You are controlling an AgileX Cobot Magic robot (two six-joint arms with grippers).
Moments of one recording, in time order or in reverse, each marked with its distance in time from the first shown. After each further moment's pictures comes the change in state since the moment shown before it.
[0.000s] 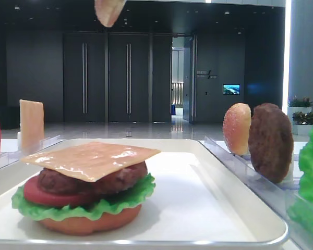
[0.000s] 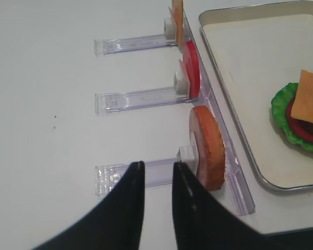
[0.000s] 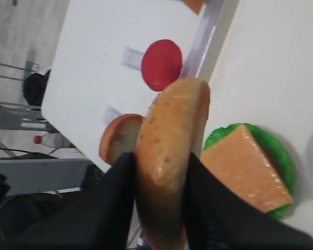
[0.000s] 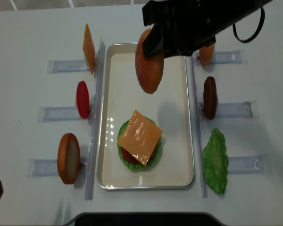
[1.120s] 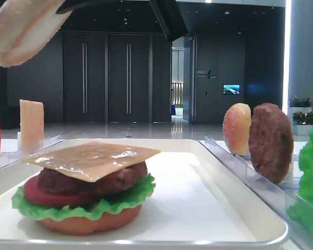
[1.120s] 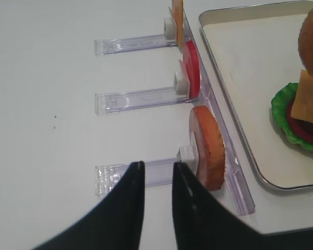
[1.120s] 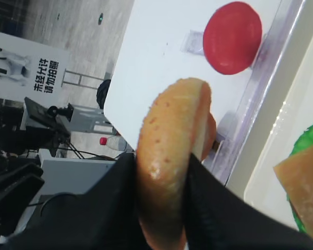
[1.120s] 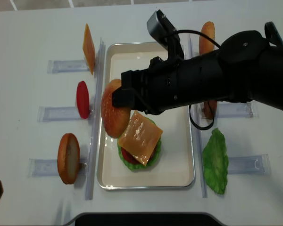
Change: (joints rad) left arm 0.000 0.000 0.000 0.000 0.000 0.000; right arm 0.150 0.071 0.340 0.780 -0.262 -0.676
